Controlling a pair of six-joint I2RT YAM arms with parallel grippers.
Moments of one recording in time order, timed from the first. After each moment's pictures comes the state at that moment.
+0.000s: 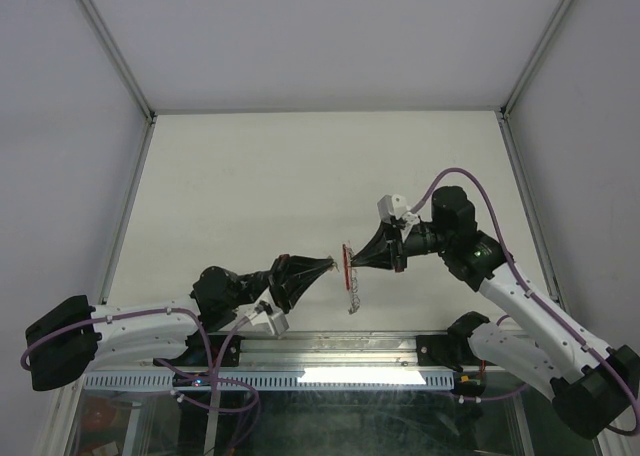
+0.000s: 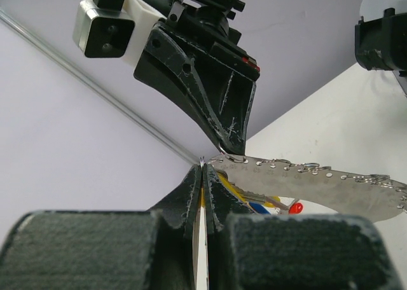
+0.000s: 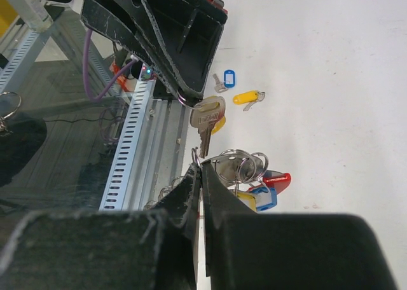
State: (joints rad) left arm -1.09 0.92 0.20 1.09 0.40 0.79; right arm 0.58 0.85 0.71 -0.19 -1.09 -0.19
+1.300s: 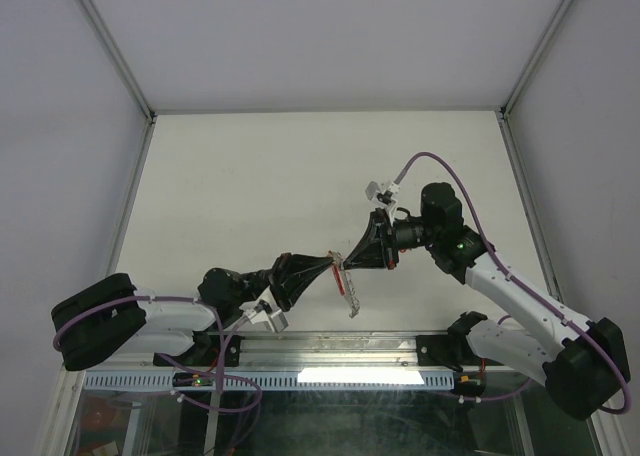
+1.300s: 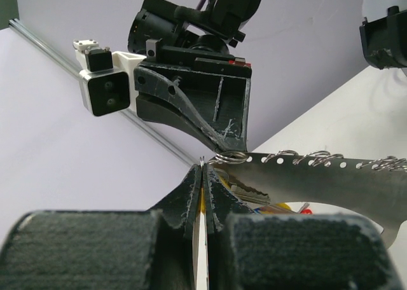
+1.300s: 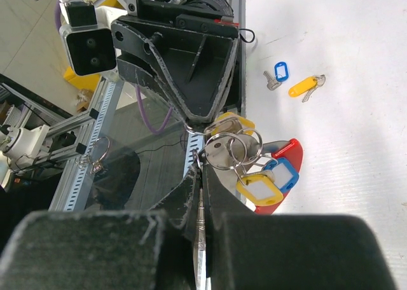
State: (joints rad) left arm -1.03 1.19 0.13 1.52 0.47 0.76; right arm 0.58 0.98 0.67 0.06 -1.16 0.30
